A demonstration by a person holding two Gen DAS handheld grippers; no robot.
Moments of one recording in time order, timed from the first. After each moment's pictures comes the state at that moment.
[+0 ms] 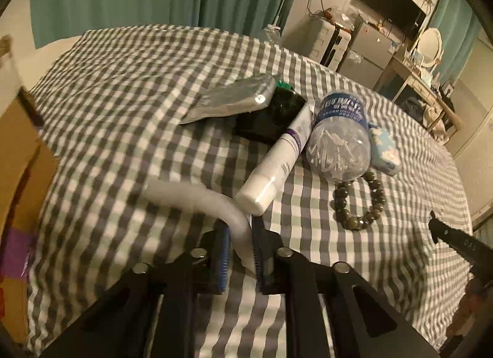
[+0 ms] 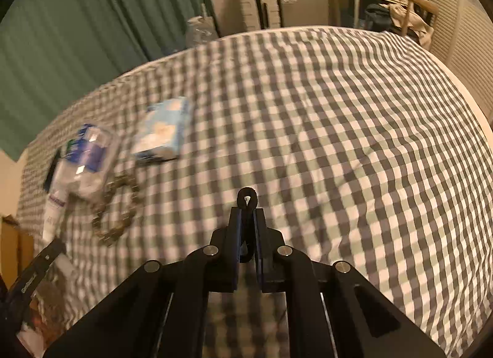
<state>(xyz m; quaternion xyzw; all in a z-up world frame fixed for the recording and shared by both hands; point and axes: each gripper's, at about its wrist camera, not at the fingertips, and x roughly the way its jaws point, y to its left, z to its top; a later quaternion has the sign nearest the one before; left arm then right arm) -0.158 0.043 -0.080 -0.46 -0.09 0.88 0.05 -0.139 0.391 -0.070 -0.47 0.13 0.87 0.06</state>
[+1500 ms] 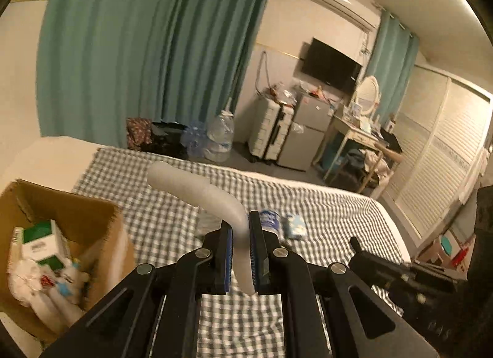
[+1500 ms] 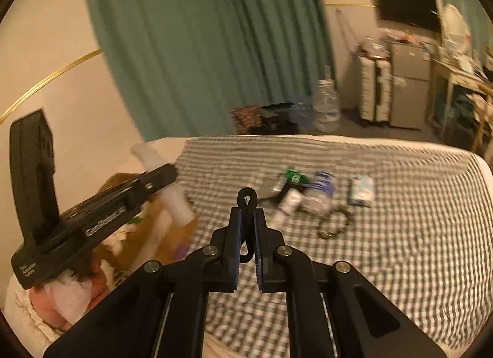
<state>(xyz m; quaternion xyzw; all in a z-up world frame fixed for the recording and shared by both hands) -0.063 -0.046 0.140 -0.29 -0.10 0.94 0.14 -0.014 0.184 0.136 -0.34 0.07 0.92 -0.18</state>
